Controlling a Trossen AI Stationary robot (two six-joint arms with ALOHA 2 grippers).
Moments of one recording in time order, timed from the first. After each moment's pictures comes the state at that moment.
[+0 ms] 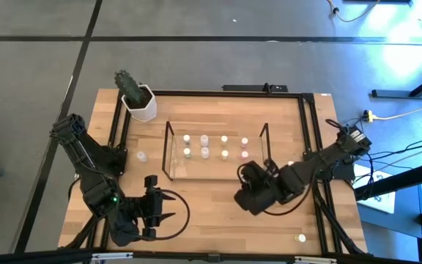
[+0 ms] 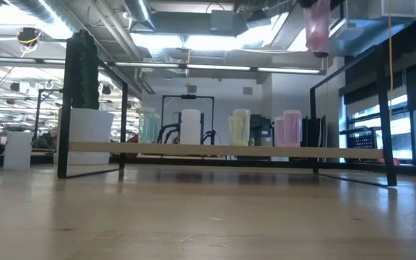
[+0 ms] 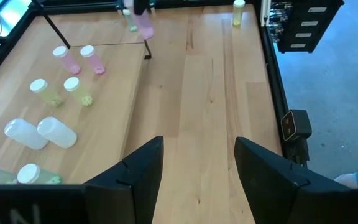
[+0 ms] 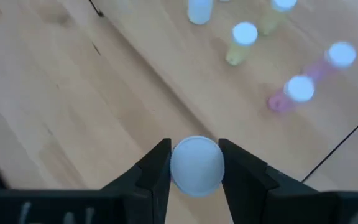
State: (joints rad) left arm -0.89 1.50 1.44 -0.89 -0.77 -0.71; right arm 0.55 1.71 1.60 -1.18 0.50 1.21
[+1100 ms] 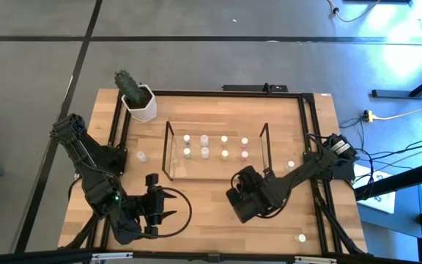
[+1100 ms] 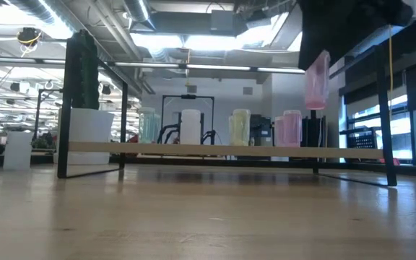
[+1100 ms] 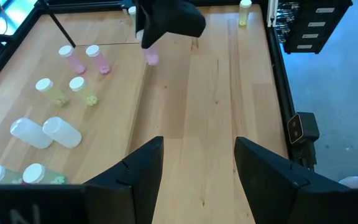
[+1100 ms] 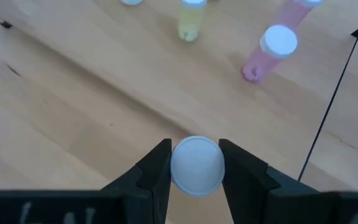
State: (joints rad) left arm -0.87 1.50 1.44 -0.89 -0.77 -0.71; right arm 0.56 1.89 1.59 -1.27 0.57 1.59
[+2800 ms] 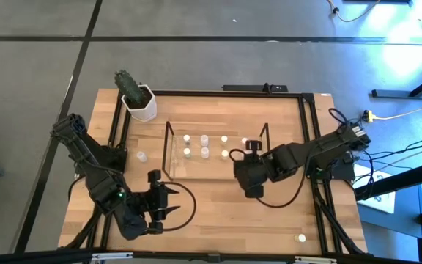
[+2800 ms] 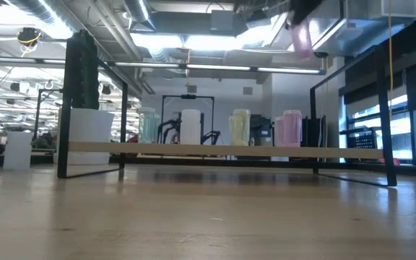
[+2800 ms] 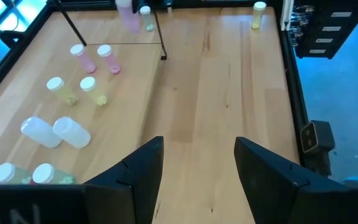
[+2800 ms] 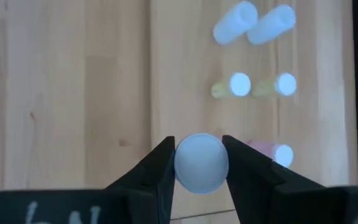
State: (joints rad) left arm -0.82 1.50 1.44 -0.89 -0.77 -0.70; right arm 0.39 1.68 1.65 -1.22 0.37 0.28
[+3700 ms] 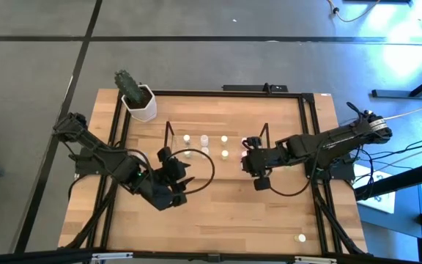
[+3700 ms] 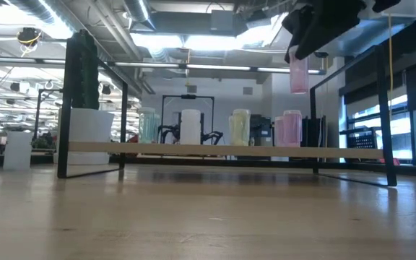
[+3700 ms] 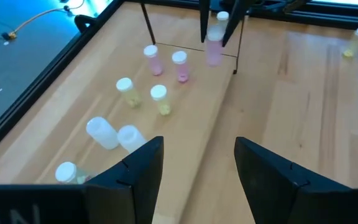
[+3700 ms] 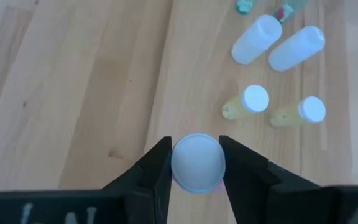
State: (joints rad) left arm -0.57 1.50 1.44 -0.89 -0.78 -0.70; right arm 0.27 1.38 1.12 -0.70 0.21 -0.03
